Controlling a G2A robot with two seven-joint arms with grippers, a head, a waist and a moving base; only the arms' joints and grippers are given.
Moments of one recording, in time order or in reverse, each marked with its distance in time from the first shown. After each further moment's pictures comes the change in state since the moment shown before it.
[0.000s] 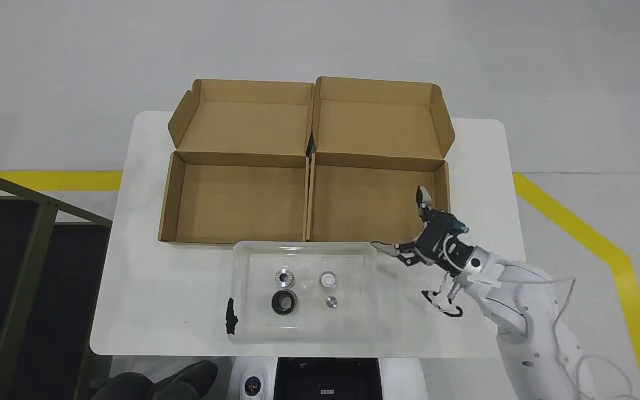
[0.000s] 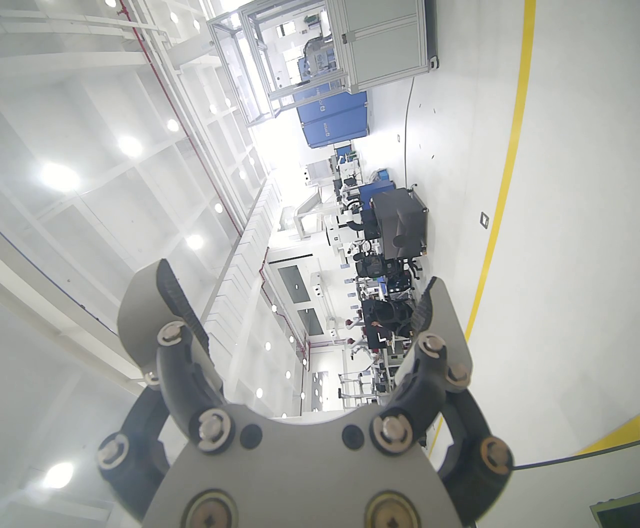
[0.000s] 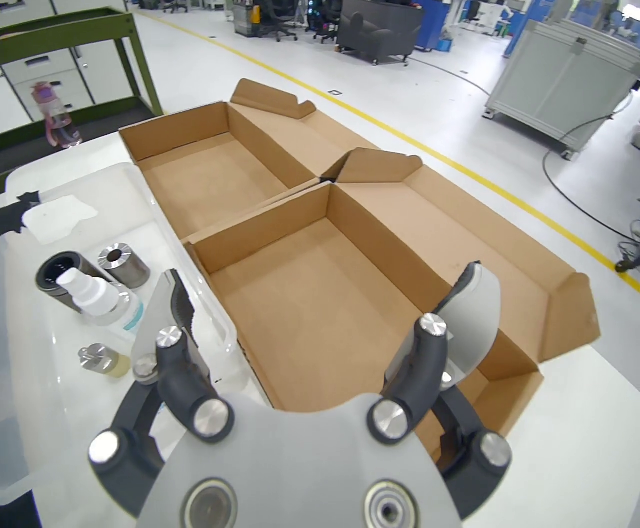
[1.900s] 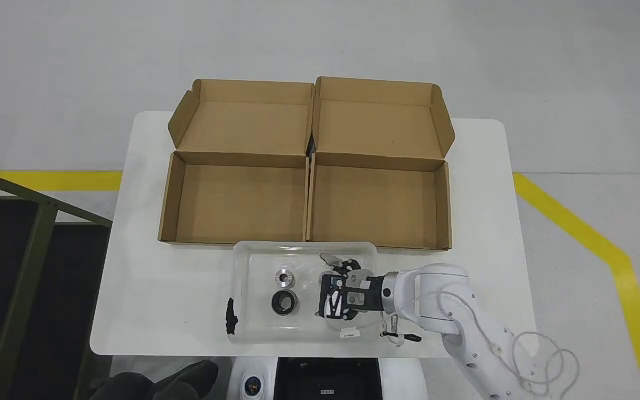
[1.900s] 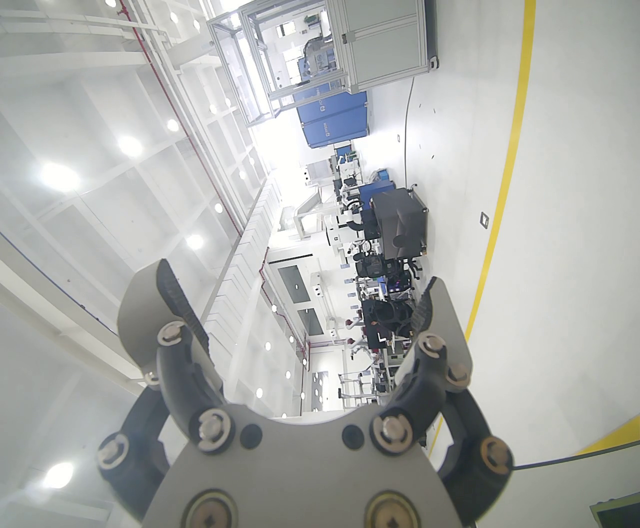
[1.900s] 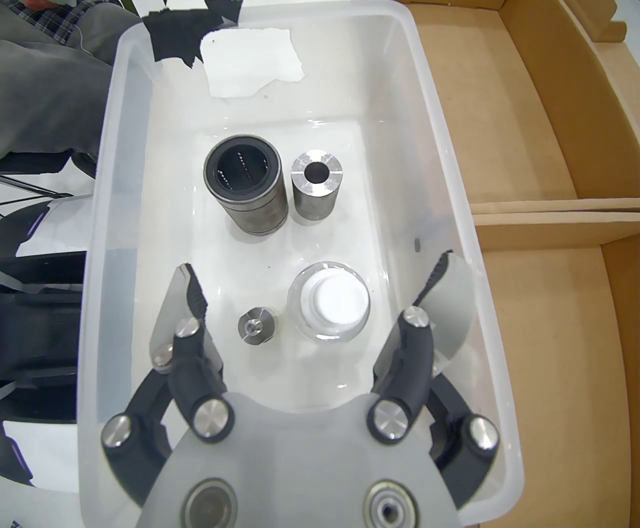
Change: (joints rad) left arm 0.000 0.000 0.000 0.000 0.000 0.000 0.000; right arm 0.177 0.033 -0.447 0.041 -0.027 -0.122 0.412
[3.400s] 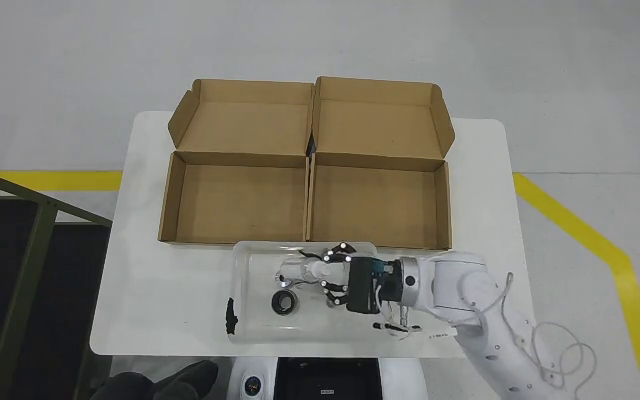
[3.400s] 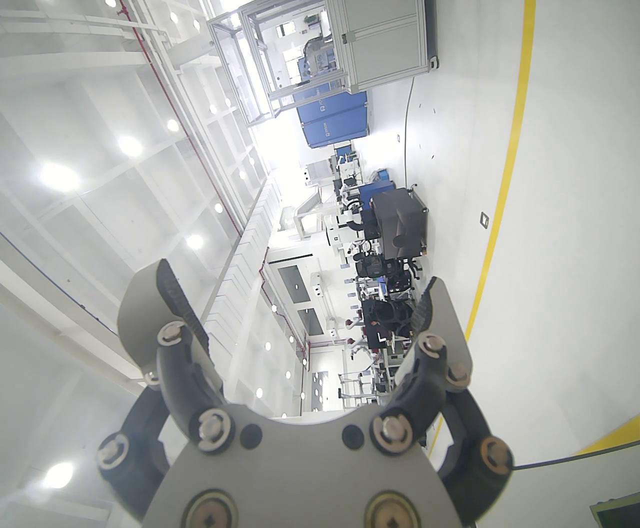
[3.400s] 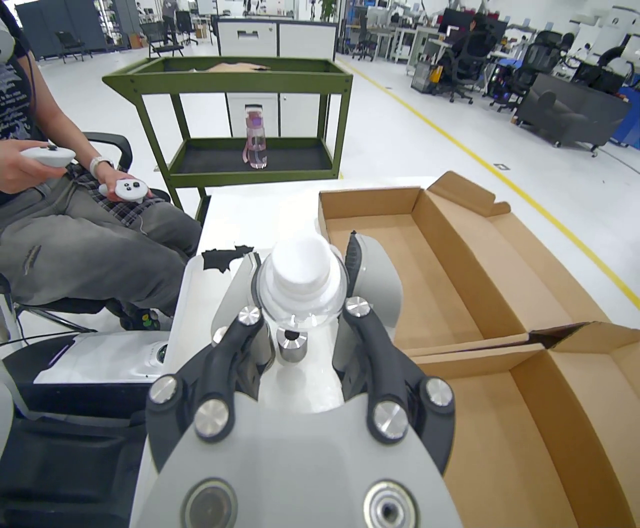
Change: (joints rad) left arm 0.000 0.000 0.000 0.000 0.000 0.000 0.000; right arm 0.039 0.026 0.060 -0.070 0.145 -0.014 -0.440
